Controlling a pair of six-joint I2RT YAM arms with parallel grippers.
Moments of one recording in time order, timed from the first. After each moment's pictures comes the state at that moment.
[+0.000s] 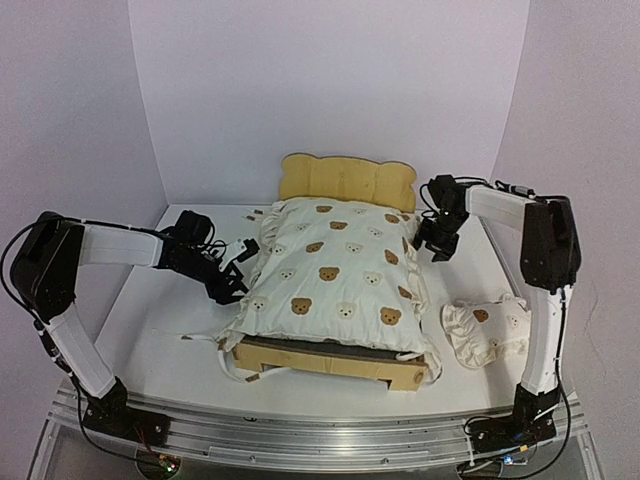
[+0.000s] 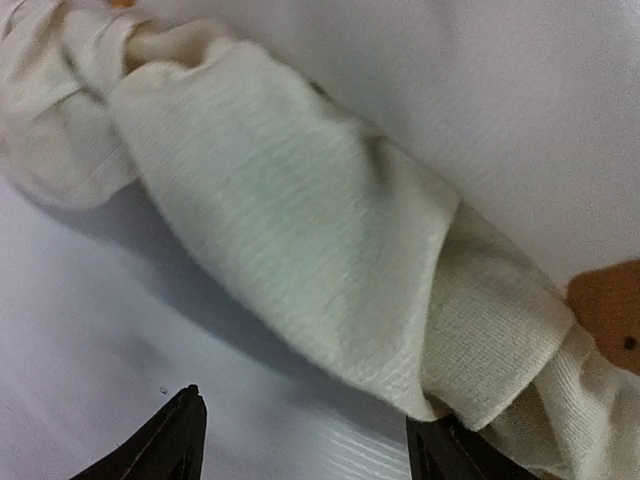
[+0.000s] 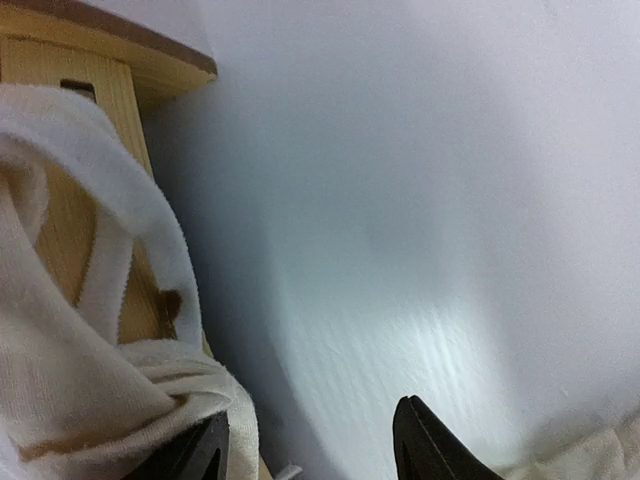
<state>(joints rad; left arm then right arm) -0.42 1.70 0.99 -0.22 0.48 0.53 0.25 2.09 1.69 -0.85 -0.06 0.68</state>
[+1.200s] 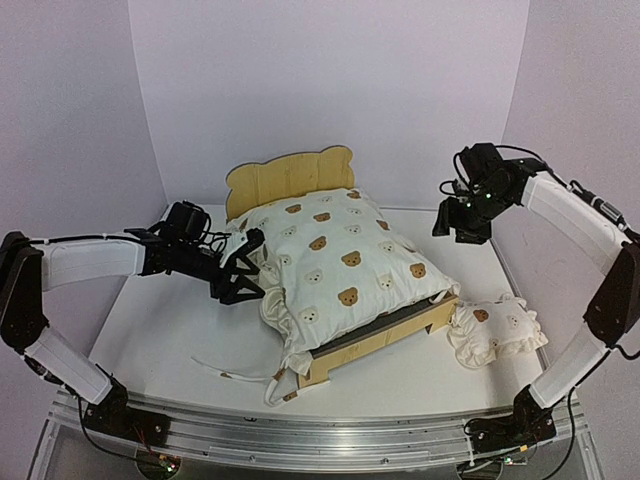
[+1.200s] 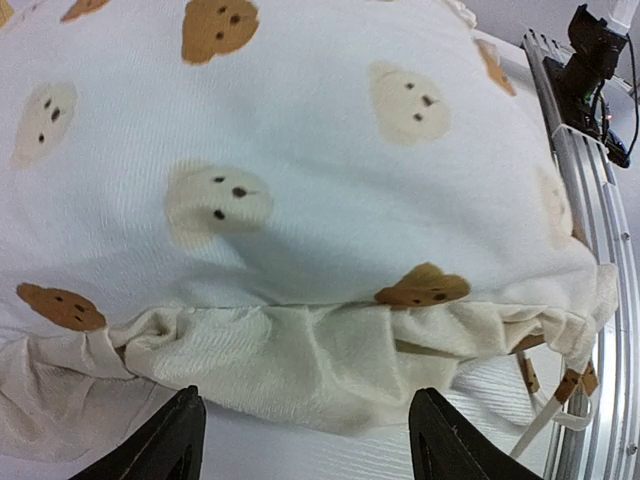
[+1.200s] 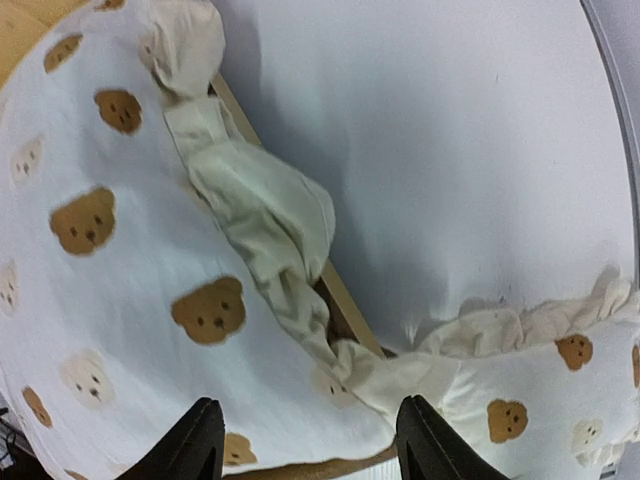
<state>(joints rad) -0.53 1.45 0.92 -0.23 0.65 0.50 0.36 1.57 1.52 -1.03 -0.03 0.47</state>
